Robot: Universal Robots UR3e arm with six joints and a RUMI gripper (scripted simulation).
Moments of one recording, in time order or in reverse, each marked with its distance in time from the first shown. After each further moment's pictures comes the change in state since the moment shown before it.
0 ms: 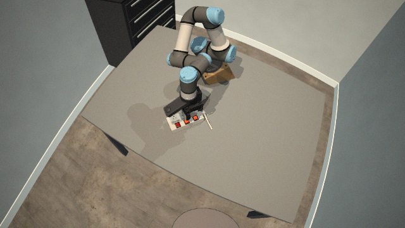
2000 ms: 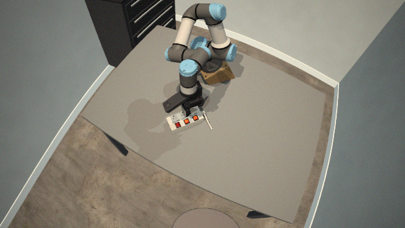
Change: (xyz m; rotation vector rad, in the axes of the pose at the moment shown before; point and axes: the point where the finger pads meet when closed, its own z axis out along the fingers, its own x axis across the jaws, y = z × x) arm 0.000 0.000 -0.038 0.000 0.000 0.000
